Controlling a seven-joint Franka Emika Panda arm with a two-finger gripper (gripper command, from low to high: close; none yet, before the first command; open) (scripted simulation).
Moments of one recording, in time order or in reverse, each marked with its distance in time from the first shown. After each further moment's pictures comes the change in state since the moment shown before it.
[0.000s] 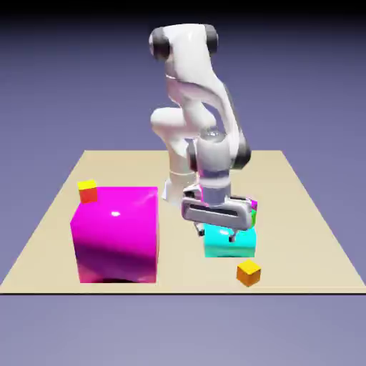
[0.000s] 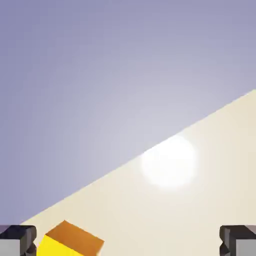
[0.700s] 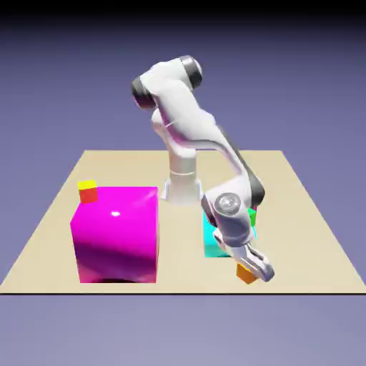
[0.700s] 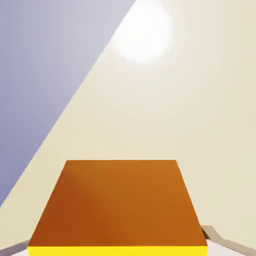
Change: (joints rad) arm -0.141 0.337 0.217 0.190 -0.014 -0.167 0.367
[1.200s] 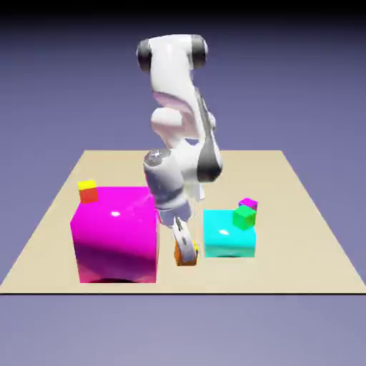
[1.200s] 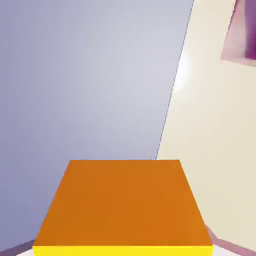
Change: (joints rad) arm 0.132 -0.351 -0.535 0.017 0.362 -0.049 -0.054
